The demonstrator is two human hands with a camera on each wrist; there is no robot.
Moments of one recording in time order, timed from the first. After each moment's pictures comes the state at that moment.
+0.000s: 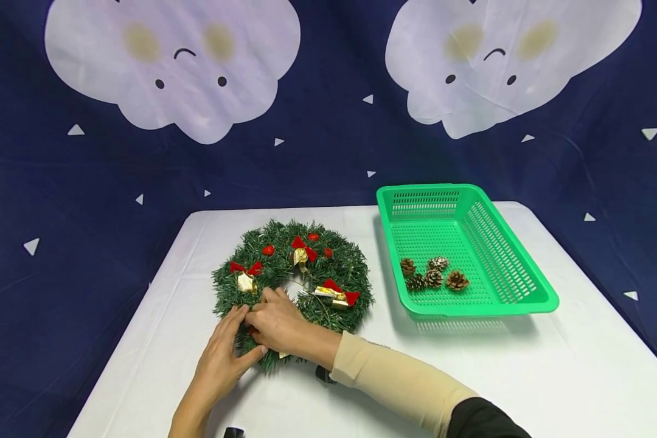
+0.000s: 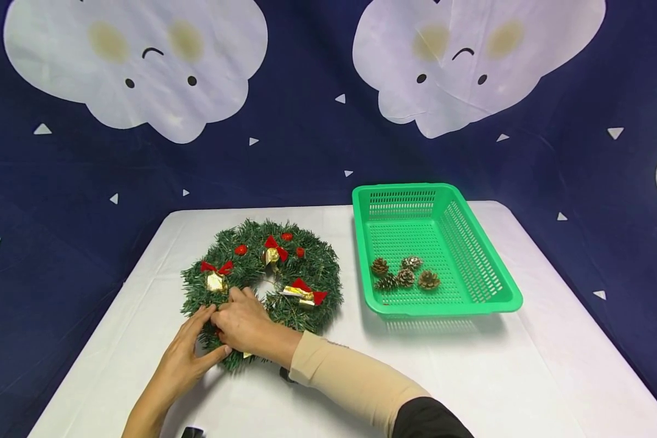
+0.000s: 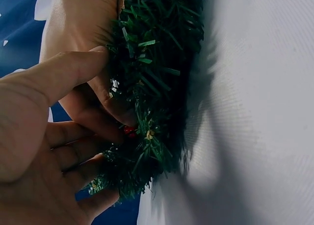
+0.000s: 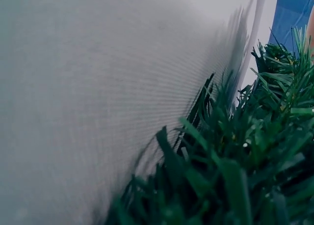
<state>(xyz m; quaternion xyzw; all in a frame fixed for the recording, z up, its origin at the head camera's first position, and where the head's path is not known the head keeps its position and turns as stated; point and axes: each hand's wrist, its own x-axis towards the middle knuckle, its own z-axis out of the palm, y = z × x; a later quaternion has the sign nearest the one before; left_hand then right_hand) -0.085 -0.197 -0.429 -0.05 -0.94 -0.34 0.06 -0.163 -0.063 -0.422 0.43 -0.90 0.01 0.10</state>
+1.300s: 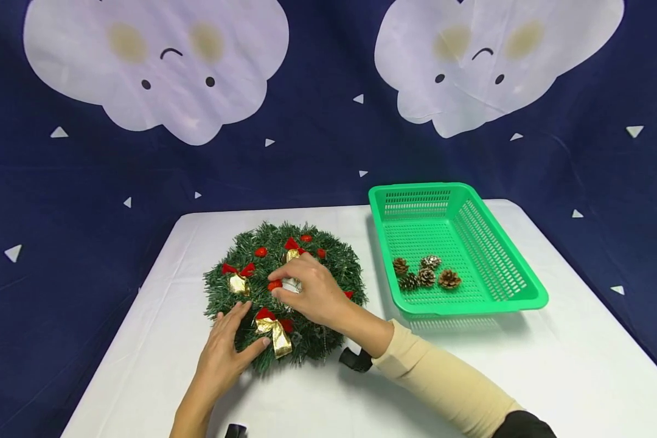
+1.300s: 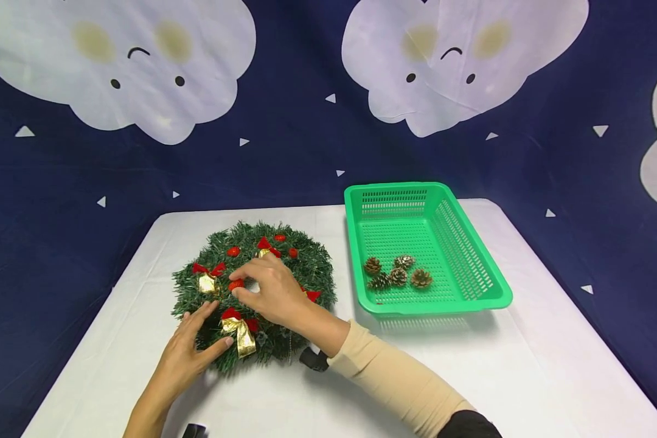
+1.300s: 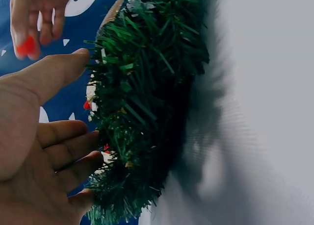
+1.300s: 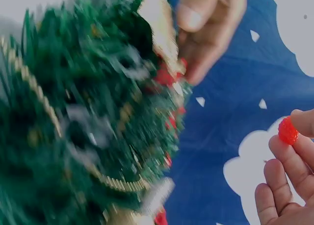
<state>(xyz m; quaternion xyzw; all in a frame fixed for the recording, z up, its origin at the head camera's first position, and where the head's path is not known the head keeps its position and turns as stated) -0.095 -0.184 -0.424 -0.06 -0.93 -0.35 0.08 -0.172 0.014 -0.359 0.37 -0.84 0.37 0.14</state>
